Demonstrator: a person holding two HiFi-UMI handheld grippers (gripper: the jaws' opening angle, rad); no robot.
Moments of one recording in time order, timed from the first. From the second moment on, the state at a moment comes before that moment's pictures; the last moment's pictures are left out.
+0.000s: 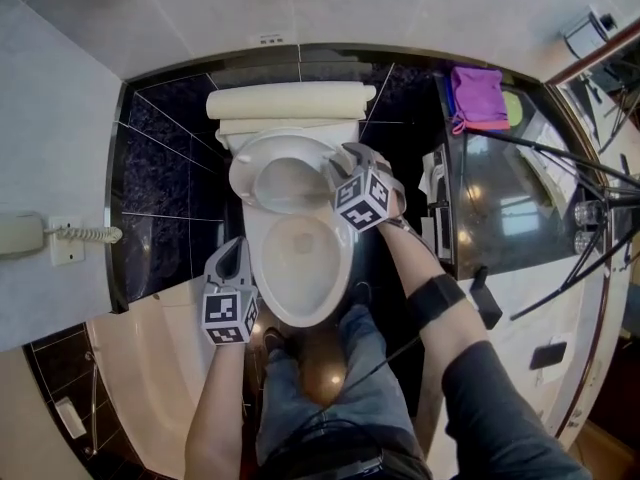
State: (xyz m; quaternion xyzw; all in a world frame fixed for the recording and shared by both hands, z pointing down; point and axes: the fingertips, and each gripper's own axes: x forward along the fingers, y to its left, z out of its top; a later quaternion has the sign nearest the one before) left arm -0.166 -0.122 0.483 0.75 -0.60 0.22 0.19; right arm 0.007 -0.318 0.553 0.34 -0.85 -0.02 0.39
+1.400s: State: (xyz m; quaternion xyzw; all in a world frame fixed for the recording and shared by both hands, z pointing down) left arm -0.153 -0.061 0.560 0.75 -0.57 0.24 0.25; right arm -0.011 -0.230 0.537 0.33 -0.85 -0.11 0.40
